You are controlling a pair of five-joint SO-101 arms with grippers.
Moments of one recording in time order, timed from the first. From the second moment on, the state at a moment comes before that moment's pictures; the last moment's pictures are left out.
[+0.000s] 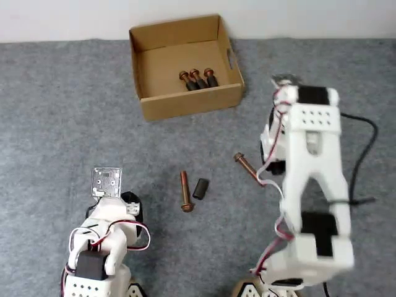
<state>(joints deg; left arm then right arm) 4.1 -103.6 96.6 66.0 13.3 1.1 0.6 -1.7 100.5 3.1</state>
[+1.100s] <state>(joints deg) 11.2 -93.3 69.7 71.7 18.8 16.0 -78.3 55.0 90.0 -8.7</state>
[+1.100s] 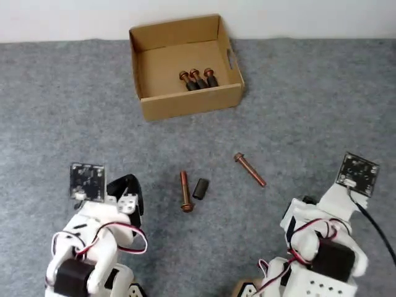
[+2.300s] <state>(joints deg) 37.3 8.4 -1.1 76.2 48.0 16.1 -85.5 59.0 88.7 -8.7</state>
